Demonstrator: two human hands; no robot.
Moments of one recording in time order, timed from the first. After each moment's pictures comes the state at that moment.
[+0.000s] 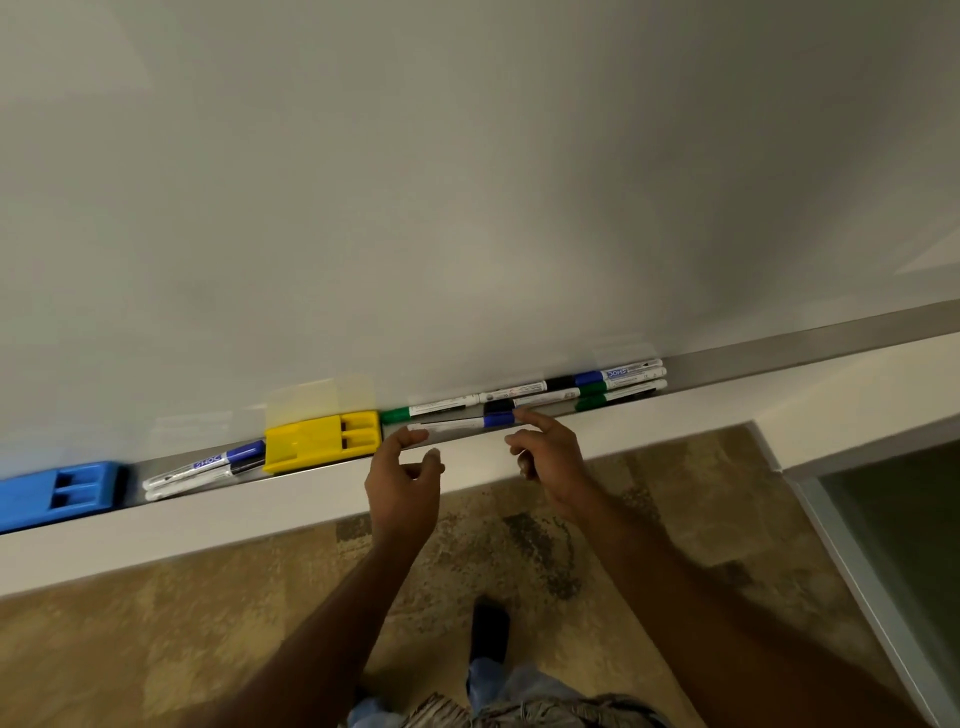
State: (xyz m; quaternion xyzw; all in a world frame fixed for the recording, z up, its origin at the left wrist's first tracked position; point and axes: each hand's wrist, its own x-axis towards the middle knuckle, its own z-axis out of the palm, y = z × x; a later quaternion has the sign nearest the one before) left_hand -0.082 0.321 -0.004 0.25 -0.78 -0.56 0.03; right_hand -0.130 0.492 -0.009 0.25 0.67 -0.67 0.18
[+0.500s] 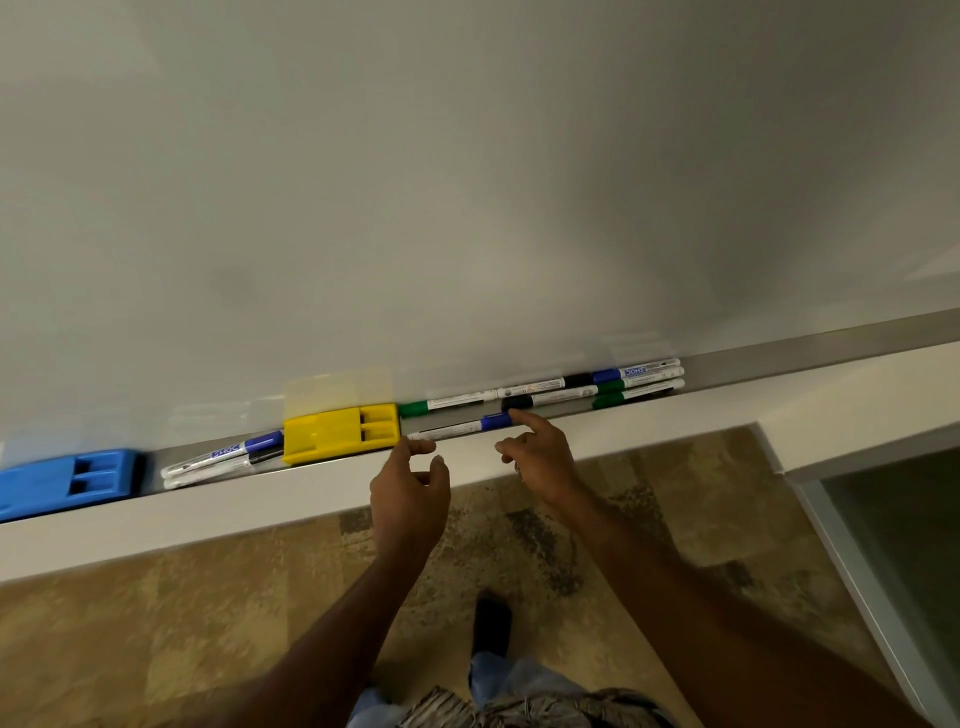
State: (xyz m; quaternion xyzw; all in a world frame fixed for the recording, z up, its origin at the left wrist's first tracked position) left_hand -0.069 0.302 -0.010 0.26 -0.84 -0.48 0.01; right_hand -0.130 0.458 -0.032 0.18 0.80 -0.55 0.18
